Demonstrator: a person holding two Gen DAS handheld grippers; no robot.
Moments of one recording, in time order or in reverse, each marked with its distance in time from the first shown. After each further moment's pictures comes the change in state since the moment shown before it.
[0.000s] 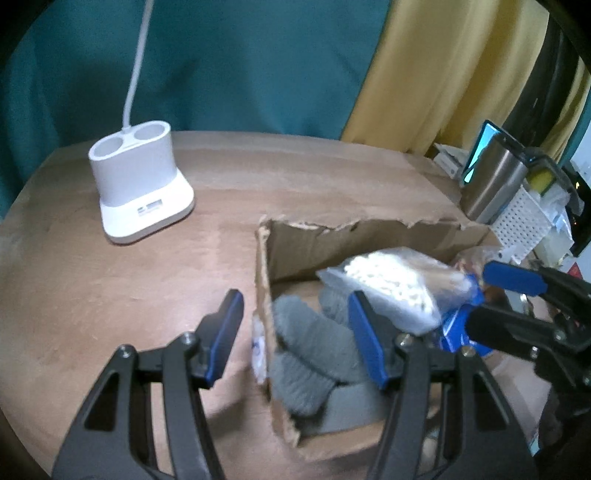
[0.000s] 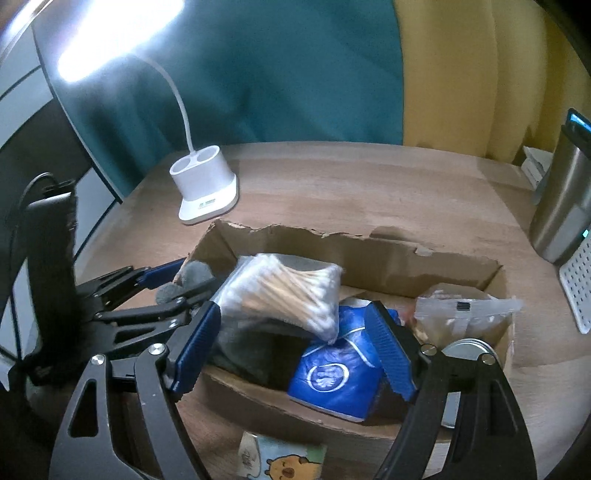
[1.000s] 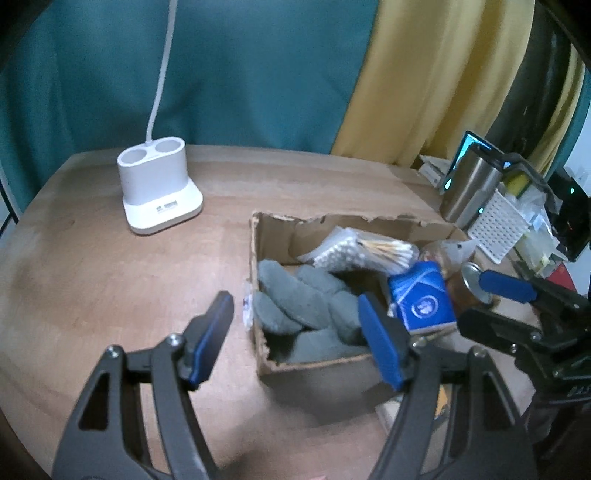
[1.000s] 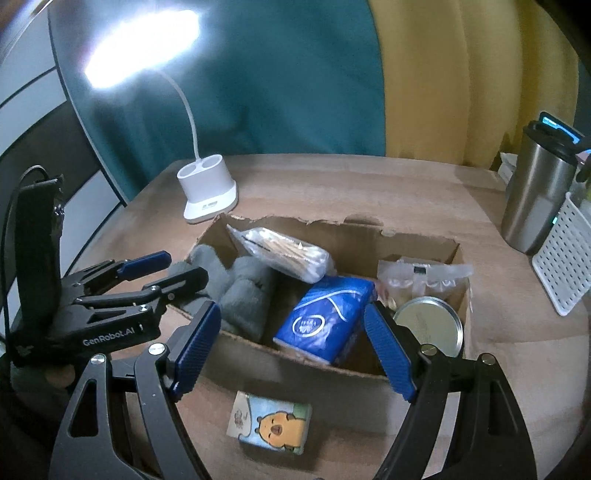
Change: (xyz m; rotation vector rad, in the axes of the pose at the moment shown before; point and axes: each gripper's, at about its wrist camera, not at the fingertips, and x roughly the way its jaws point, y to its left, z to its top) left arm -0.056 -0.012 -0.024 -0.013 -0.066 0.001; right arm -0.043 0.004 -0.031 -0.019 -0.059 -0.031
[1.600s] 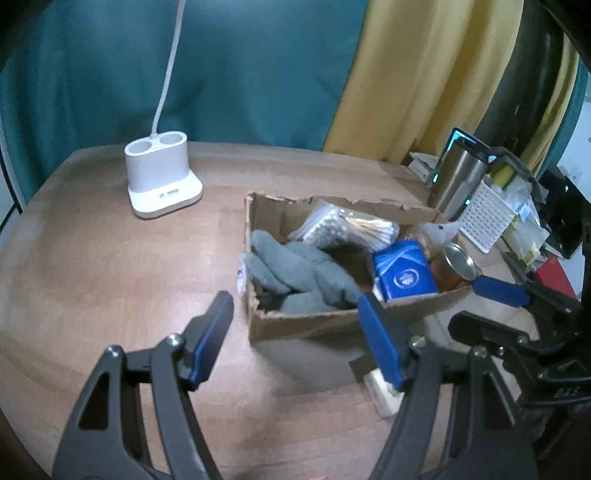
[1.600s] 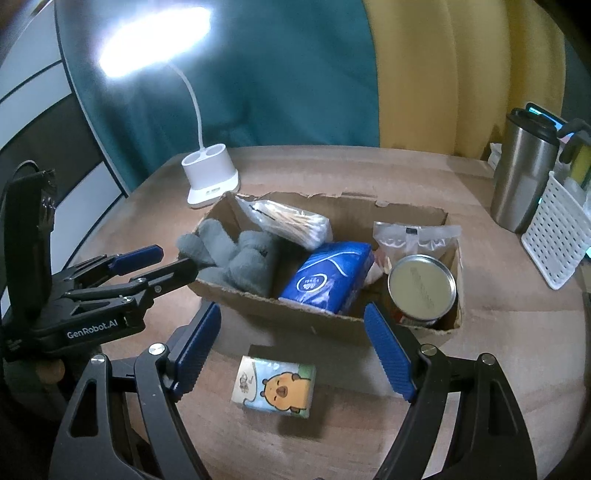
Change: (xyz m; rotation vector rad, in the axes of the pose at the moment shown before) left arm -0.023 -0.005 -0.025 0.001 -0.010 -0.015; right arm -0.018 0.006 -0.026 0.001 0.004 -0.018
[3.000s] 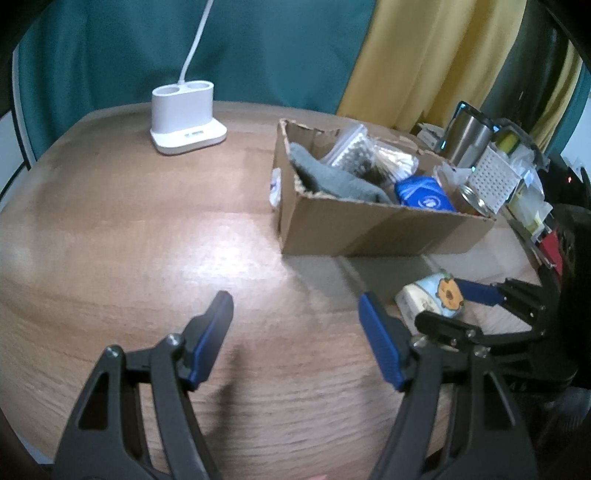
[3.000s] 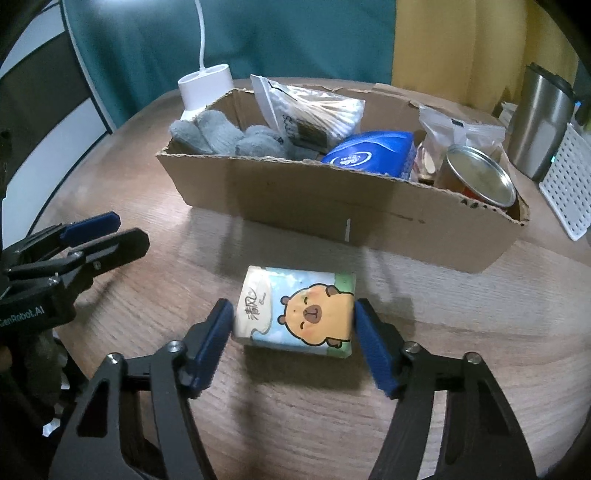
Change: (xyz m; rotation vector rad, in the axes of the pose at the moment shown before) left arm -0.003 0.029 -0.059 -0.015 0.077 0.005; right arm 0.051 0.031 -0.057 -0.051 0.162 -0.069
